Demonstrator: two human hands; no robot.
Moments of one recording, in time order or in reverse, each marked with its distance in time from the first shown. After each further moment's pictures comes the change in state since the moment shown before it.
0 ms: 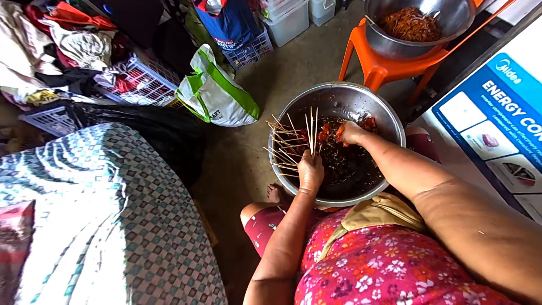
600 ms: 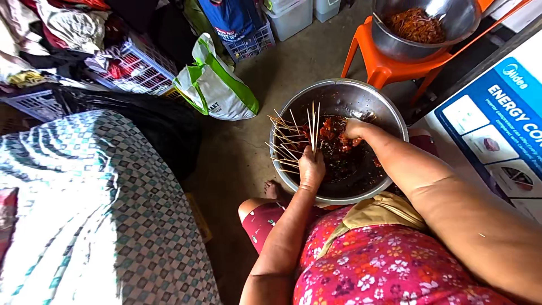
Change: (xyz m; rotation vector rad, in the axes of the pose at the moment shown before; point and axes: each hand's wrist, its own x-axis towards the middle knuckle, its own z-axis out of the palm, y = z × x) left_hand 0.002 -0.001 -0.003 -0.024 0.010 0.002; right_hand -0.028 -0.043 -0.030 -0.238 -0.109 0.167
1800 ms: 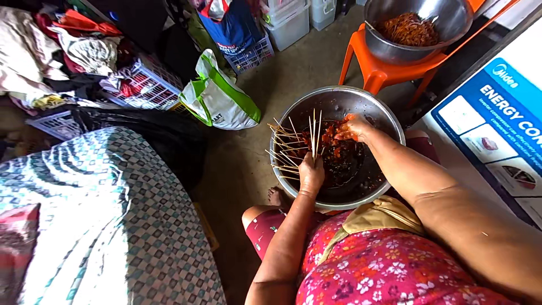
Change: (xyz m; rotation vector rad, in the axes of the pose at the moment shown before) left_hand 0.003 -0.003 0.002 -0.013 -0.011 0.070; right_hand -0.006 0.010 0.003 1.025 0.141 -0.158
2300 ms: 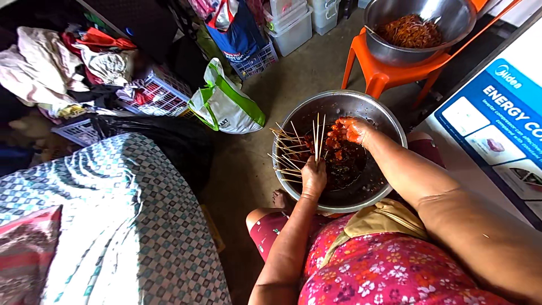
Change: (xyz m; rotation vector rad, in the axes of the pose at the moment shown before) left_hand -0.001 -0.001 0.002 -0.029 -0.025 0.016; right_hand -0.006 -0.009 0.006 0.468 -0.118 0.018
